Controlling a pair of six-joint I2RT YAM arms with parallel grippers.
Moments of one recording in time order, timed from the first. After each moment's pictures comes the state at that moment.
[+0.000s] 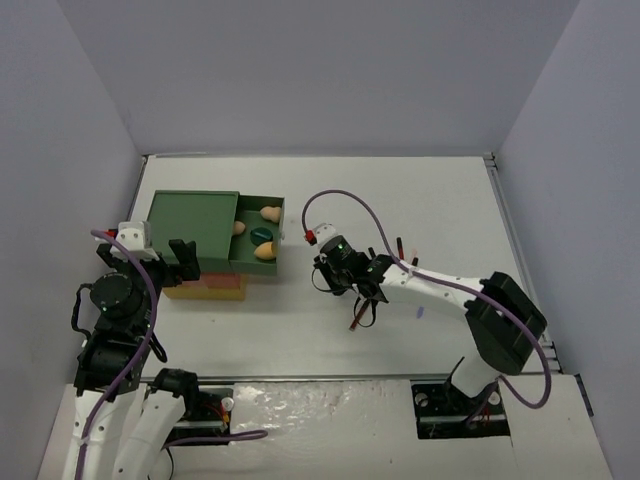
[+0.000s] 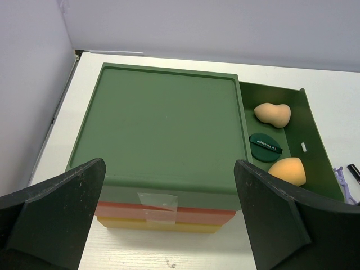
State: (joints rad) left arm -0.15 0.48 0.82 -0.46 -0.13 -0.09; right arm 0.86 1.59 0.94 -0.22 0.18 0.15
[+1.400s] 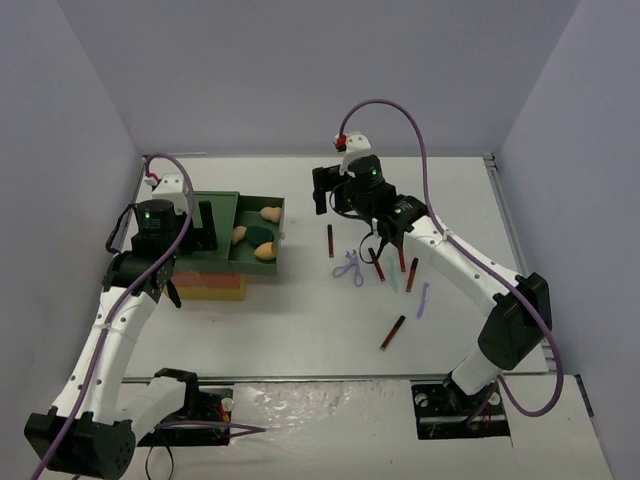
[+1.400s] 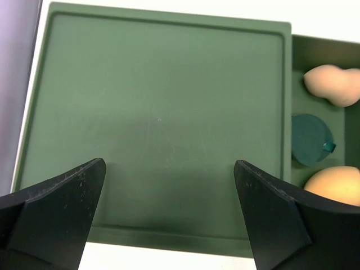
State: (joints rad) left arm -0.15 0.98 1.05 -0.60 -0.15 -0.13; right arm 0.65 1.58 1.43 -0.23 0.18 0.20
